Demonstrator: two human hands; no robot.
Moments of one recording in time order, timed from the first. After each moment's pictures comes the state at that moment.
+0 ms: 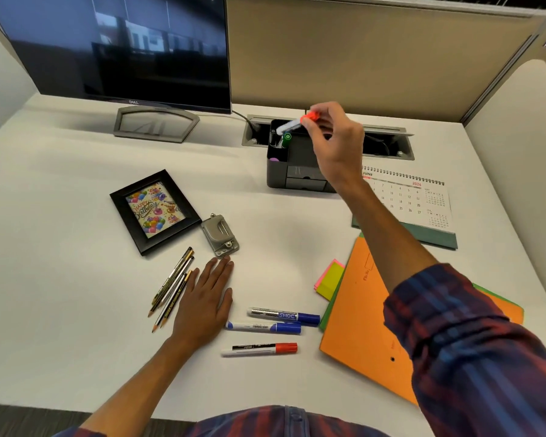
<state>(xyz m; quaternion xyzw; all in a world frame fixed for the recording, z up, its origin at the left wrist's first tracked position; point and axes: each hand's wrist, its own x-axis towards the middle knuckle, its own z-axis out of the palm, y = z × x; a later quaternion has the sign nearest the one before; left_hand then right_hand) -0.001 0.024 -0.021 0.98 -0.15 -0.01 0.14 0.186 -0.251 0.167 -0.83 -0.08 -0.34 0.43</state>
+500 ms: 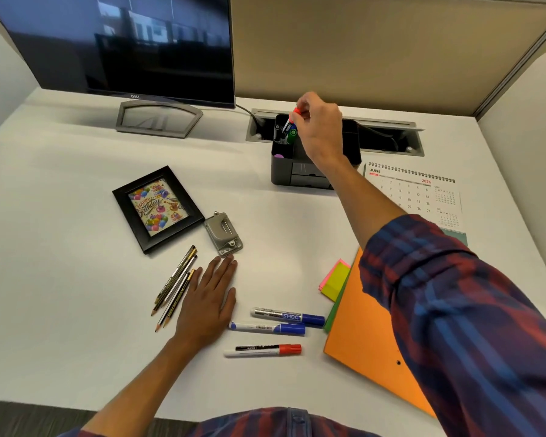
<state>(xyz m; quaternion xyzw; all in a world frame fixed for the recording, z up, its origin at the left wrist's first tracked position) -0.001 0.024 -0.020 0.98 -0.15 -0.02 0.14 0.252 -0.230 0.147 -0.91 -0.04 -0.27 0.32</state>
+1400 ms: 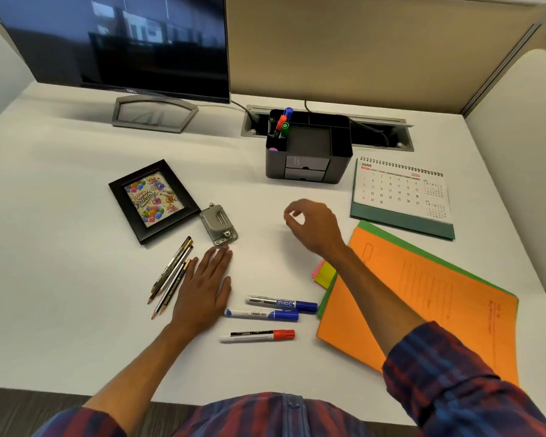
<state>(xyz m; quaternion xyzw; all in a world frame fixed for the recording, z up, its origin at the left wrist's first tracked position) -0.002 0.023 -0.017 0.98 -0.16 0.00 0.14 0.096 -0.245 0.052 -0.95 -0.07 -0.05 0.31</state>
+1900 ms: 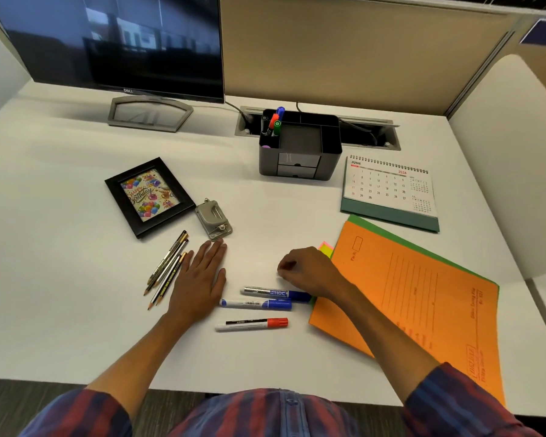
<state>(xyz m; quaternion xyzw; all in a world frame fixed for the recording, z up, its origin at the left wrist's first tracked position) -0.002 0.023 -0.020 0.98 -0.16 0.00 0.14 0.007 -0.249 0.047 -0.94 -0.11 0.16 0.27</state>
